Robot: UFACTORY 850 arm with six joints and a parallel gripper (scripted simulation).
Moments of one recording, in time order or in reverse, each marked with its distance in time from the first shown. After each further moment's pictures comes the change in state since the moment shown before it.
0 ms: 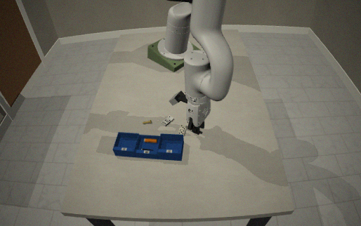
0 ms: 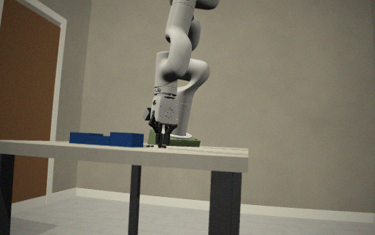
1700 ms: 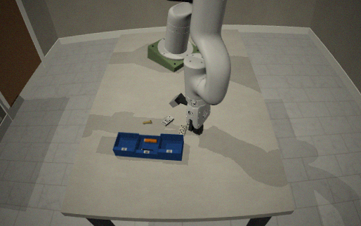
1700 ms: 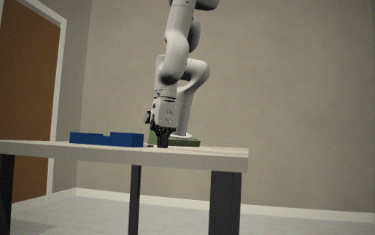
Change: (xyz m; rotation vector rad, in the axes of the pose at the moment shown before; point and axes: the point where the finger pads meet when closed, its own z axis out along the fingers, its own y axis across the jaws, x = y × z) arm 0.001 0.001 0.012 0.001 -0.004 0.000
